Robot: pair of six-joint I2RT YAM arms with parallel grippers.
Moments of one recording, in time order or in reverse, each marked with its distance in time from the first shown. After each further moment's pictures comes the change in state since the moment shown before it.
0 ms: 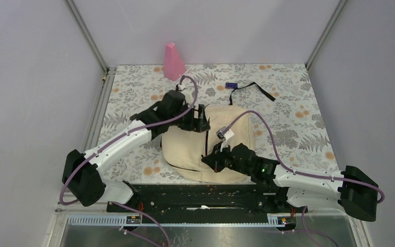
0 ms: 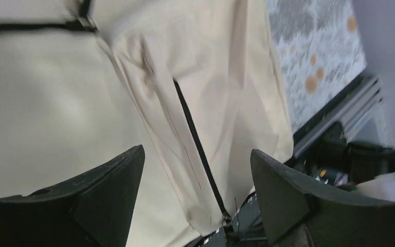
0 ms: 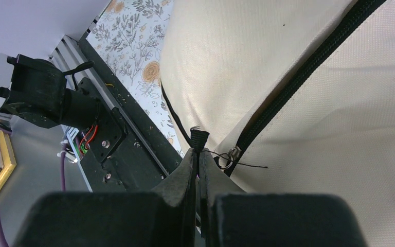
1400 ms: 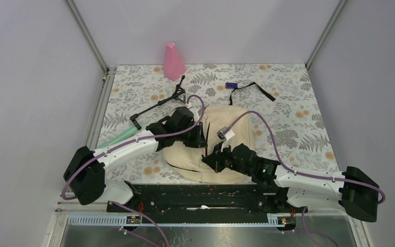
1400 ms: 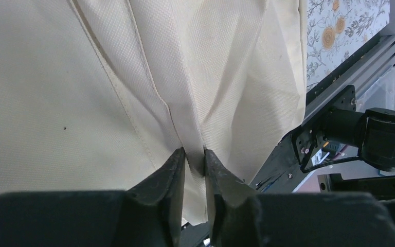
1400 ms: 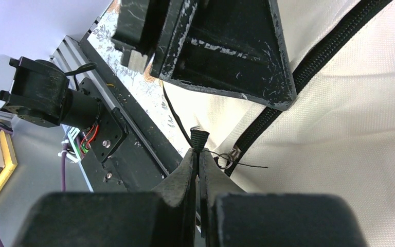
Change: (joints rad) left arm -0.158 0.006 -0.215 0.074 0.001 -0.128; right arm 0.001 -0.011 -0.006 -0.001 0.001 0.000
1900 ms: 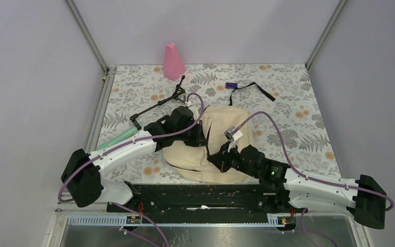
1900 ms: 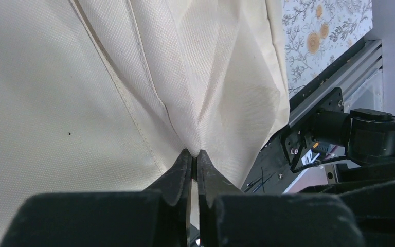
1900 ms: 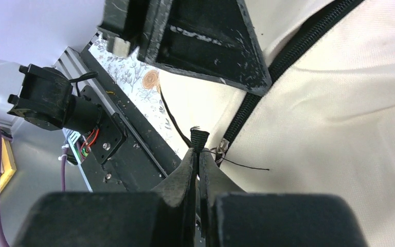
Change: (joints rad) left arm -0.011 -0.021 0.023 -0.013 -0.013 -0.010; right arm 0.000 -0.129 -0.008 -0.093 0.037 -0.019
